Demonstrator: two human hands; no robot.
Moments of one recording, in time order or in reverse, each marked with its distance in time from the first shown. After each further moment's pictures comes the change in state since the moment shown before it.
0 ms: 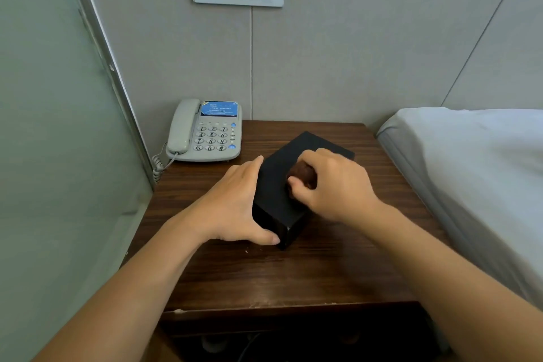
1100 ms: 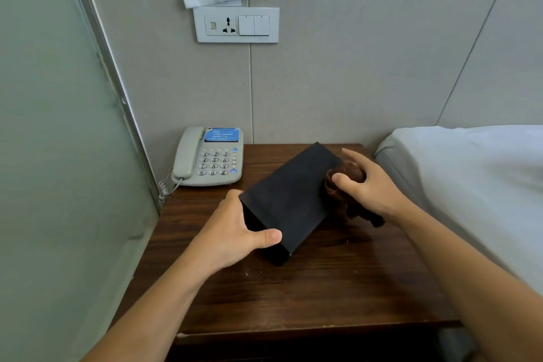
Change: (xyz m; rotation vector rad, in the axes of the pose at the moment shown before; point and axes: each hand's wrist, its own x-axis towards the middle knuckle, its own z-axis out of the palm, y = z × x) left_hand -0.009 -0.001 0.014 -0.496 0.189 -0.234; right_hand 0.009 0.089 -0.015 0.617 -0.026 0.350
